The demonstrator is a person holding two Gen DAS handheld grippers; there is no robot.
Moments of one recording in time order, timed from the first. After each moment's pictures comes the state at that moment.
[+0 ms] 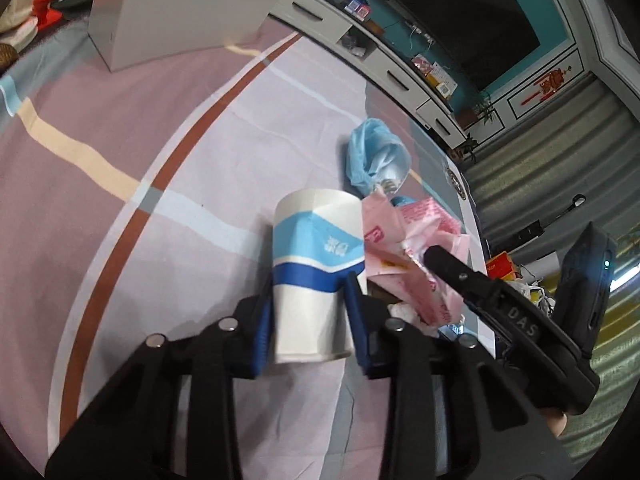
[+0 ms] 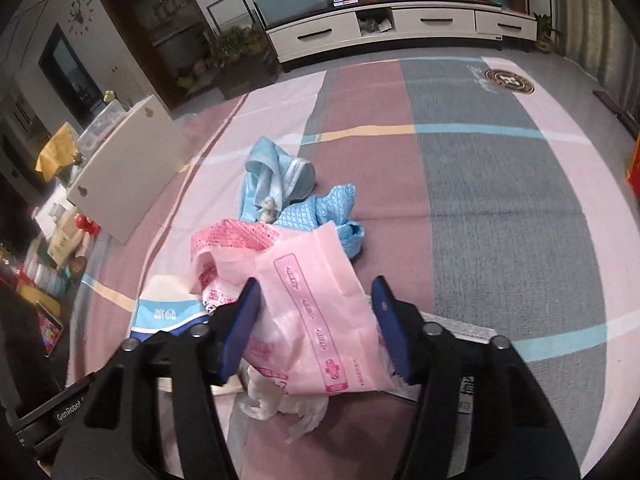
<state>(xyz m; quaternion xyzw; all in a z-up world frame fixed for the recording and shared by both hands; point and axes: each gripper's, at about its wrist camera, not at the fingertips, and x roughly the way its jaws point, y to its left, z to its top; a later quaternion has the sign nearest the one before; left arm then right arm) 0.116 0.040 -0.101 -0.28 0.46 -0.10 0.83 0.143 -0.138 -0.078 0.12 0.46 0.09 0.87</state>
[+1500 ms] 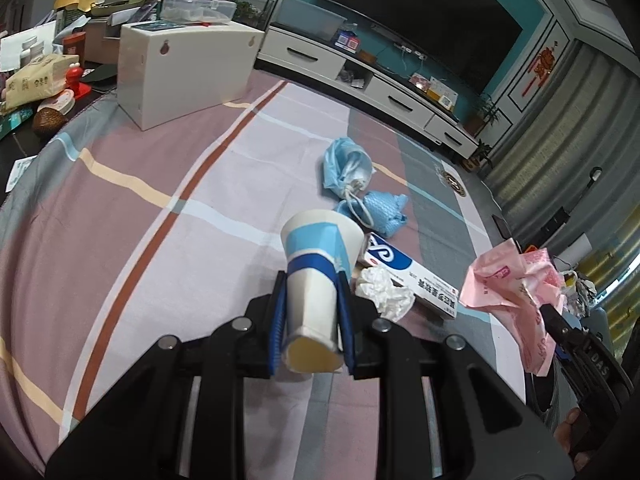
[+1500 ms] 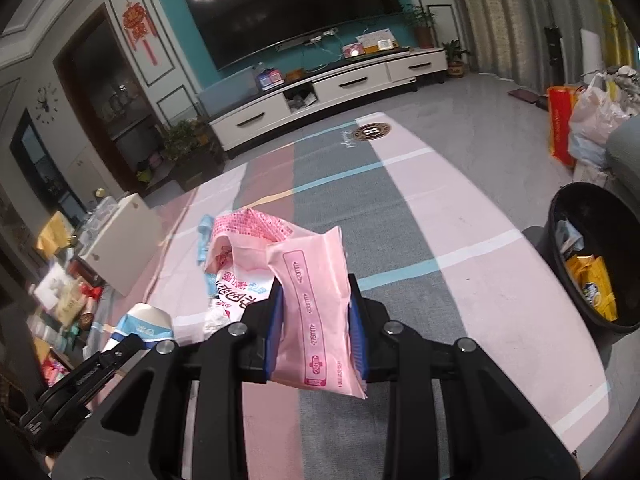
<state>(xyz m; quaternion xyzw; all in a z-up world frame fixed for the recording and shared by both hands) 0.054 0.006 -0.057 -0.19 0.40 -0.05 0.89 -0.004 -0.230 -0.013 0.17 0.34 -0.04 0.92</state>
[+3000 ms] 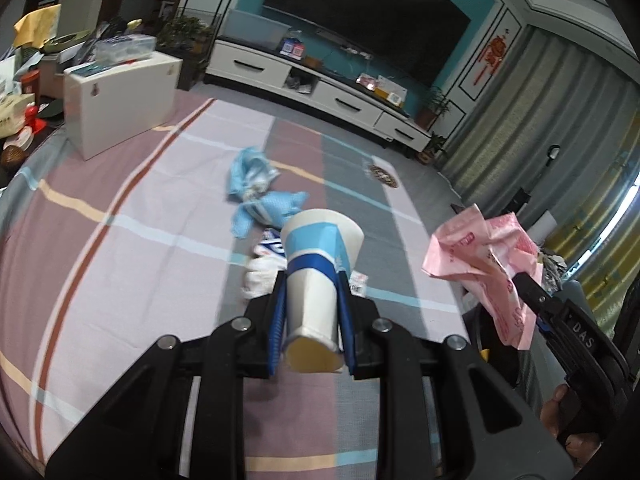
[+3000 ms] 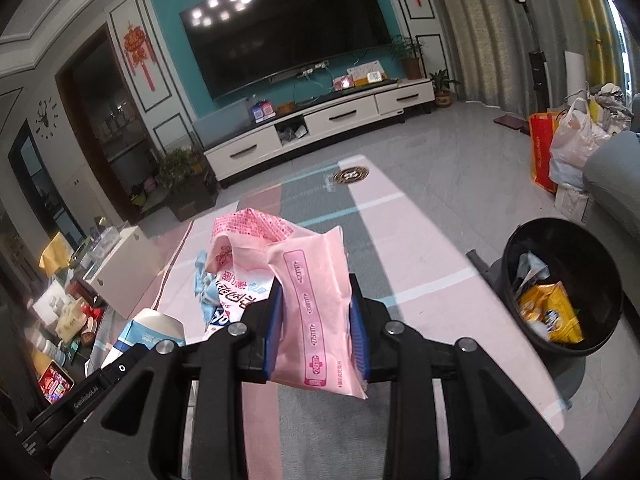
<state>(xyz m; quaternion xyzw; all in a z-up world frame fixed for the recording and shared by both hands) 0.025 -0.059 -0.006 -0.18 0.37 -0.13 0.90 -0.043 -0.262 0.036 0.17 0.28 -0.06 0.94</state>
